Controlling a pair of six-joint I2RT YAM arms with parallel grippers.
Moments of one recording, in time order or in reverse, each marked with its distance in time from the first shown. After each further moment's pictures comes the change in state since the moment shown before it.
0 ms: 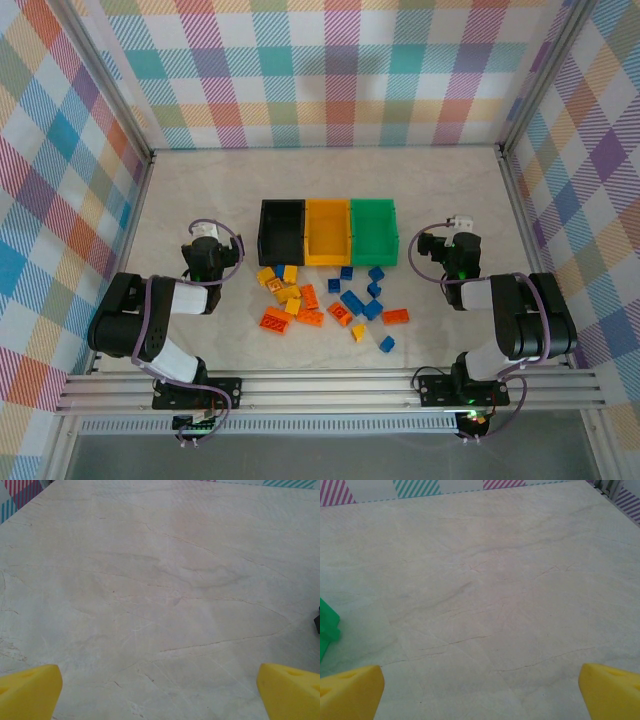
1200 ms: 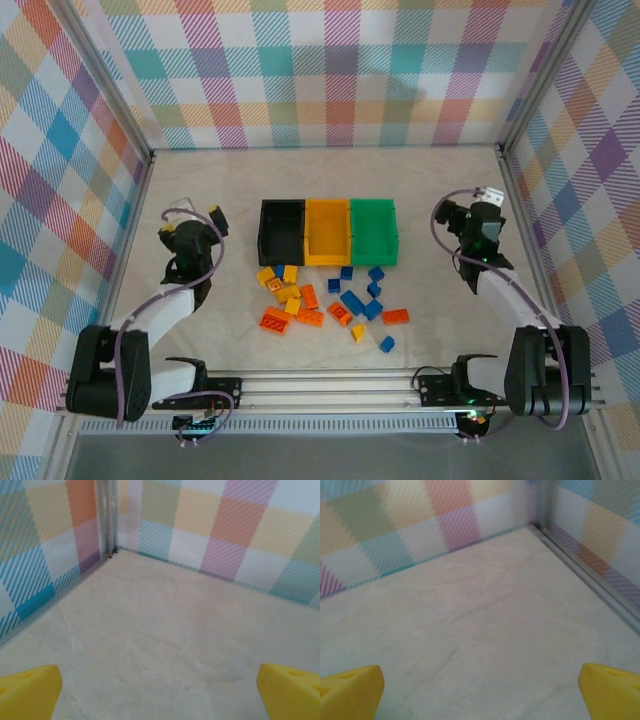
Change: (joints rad) left arm 0.000 -0.357 0.140 -0.310 -0.186 -0.146; right arm -0.033 -0.320 0.306 -0.633 0.171 0.276
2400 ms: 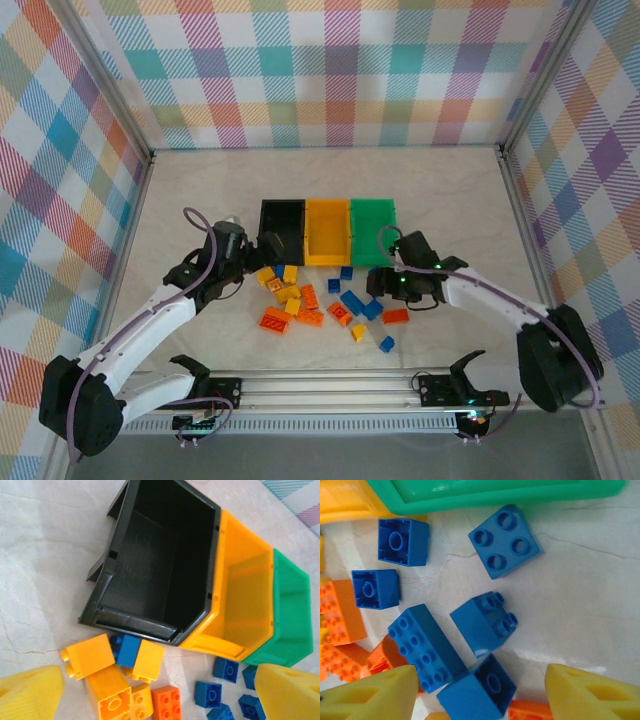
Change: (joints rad) left arm -0.357 -0.146 0.224 -0.844 0.433 -0.553; right arm 0.523 0.105 0.034 -0.624 -0.489 0.213
